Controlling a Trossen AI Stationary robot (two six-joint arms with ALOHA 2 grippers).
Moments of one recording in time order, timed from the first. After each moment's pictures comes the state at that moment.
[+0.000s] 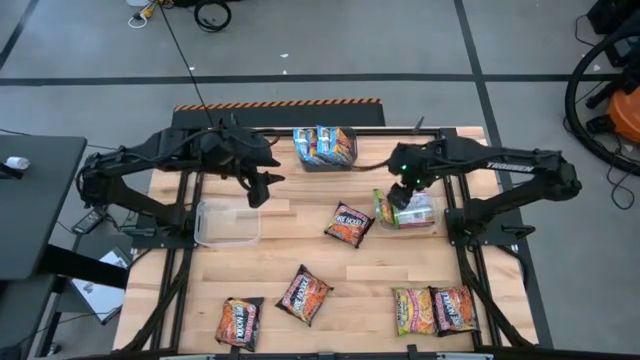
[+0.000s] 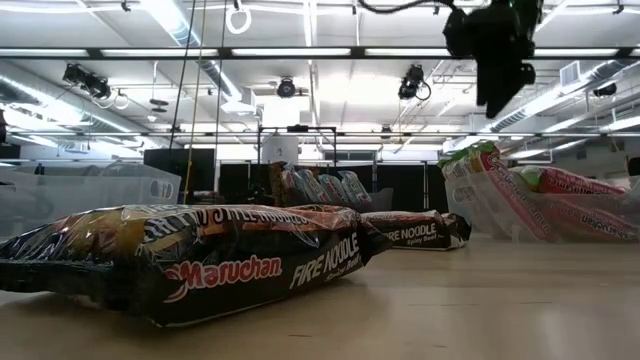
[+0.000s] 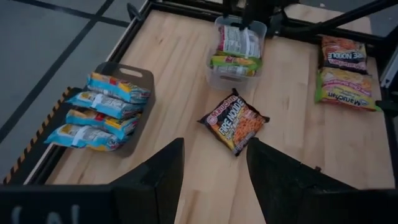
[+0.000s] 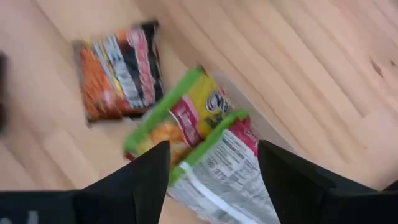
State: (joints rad) left arm 0.07 1.31 1.63 -1.00 -0.16 -0.16; right arm -0.19 1.20 1.14 -1.17 0.07 0.51
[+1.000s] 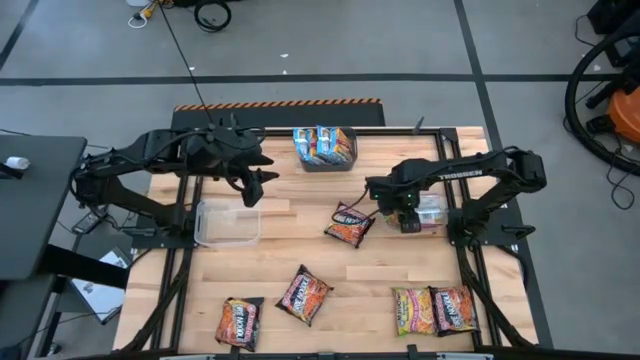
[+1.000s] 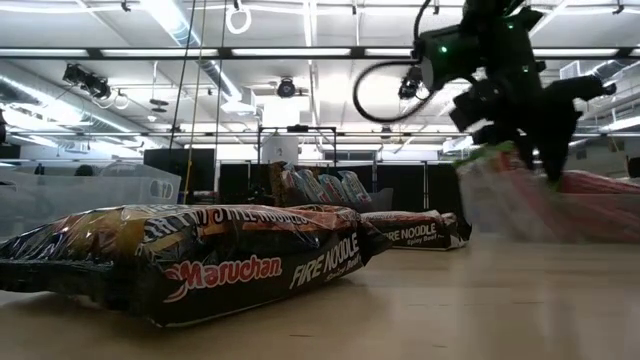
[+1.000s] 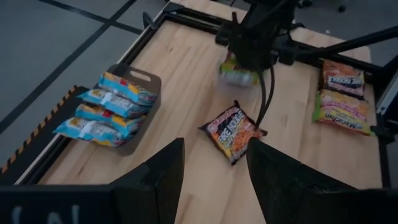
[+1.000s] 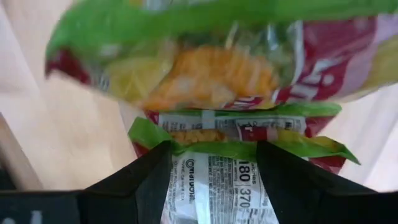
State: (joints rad) left arm 0.03 1.26 1.63 -1.00 -0.24 -0.28; right arm -0.13 1.50 1.01 -1.23 -0.01 -0.12
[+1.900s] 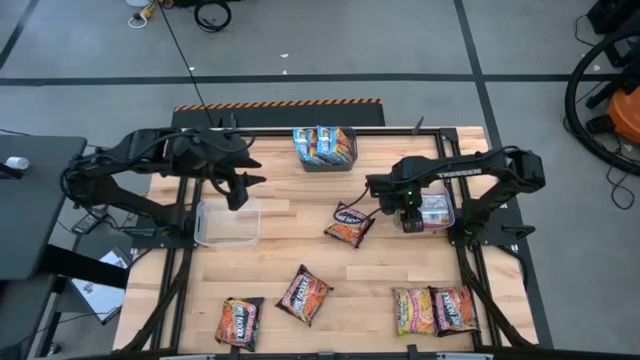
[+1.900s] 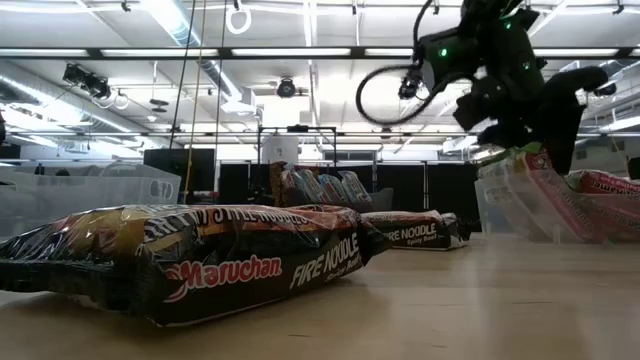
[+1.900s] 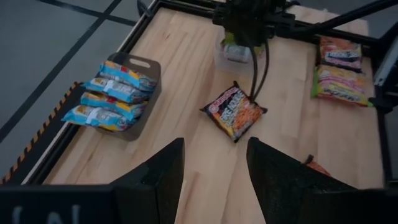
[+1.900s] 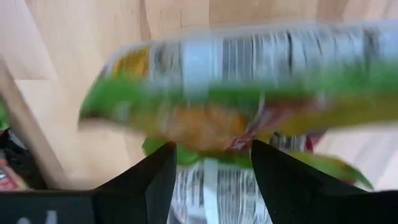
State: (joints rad) left arm 0.01 1.20 1.63 -1.11 -0.23 -0.23; right arm -0.16 1.50 1.02 -1.28 -0.07 -0.13
